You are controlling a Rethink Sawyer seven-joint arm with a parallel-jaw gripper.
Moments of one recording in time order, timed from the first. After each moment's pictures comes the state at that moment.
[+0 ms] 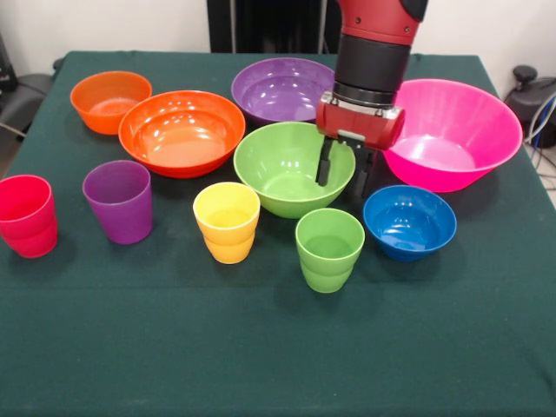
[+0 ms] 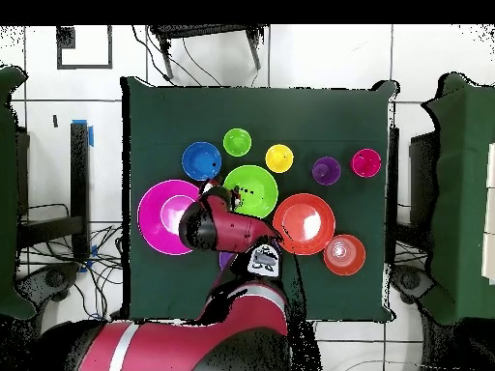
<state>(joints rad) -0.01 -0.40 -0.12 1.74 0.12 -0.16 2.10</state>
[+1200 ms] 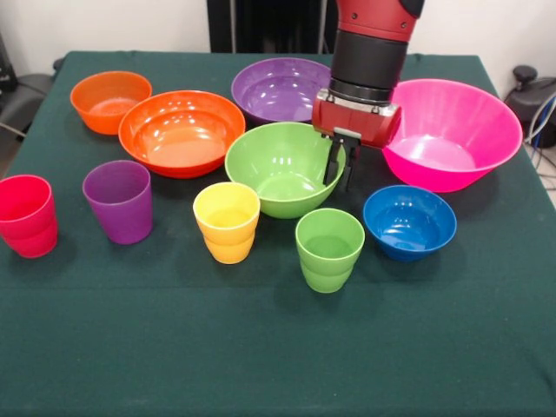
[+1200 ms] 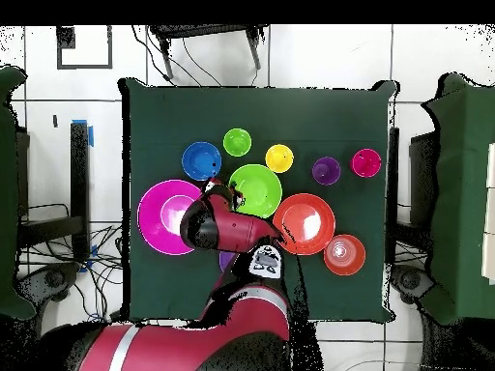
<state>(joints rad) -0.01 -0.41 -0.13 1.74 0.12 -0.16 2.10</state>
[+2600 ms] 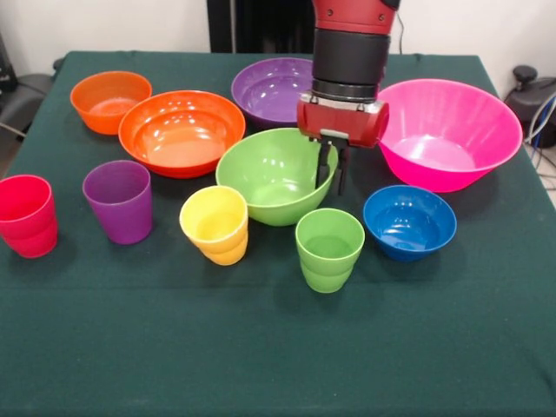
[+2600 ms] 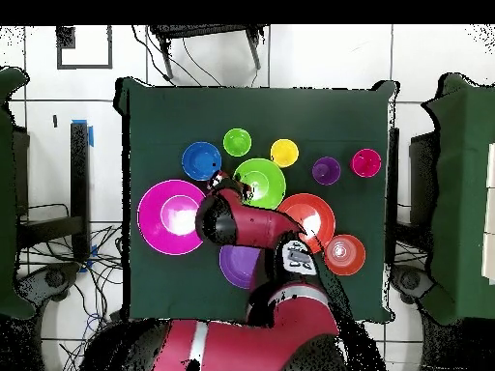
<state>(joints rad) -0.18 -0.46 0.00 1.75 -0.02 -0.16 2.10</state>
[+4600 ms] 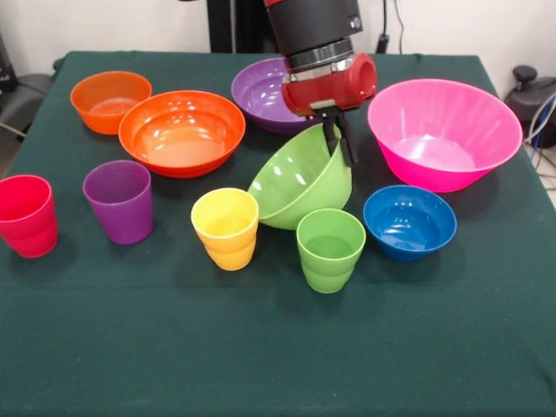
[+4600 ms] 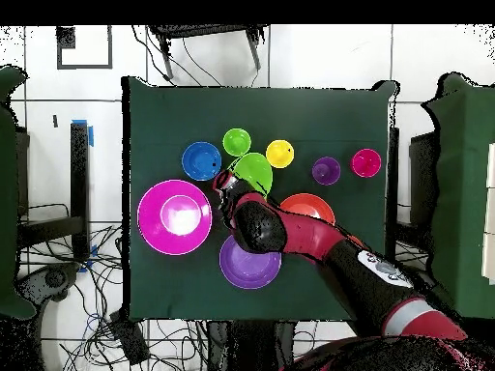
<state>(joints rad) -0.72 -0.50 0.55 1.96 -0.21 -0.13 2.10</state>
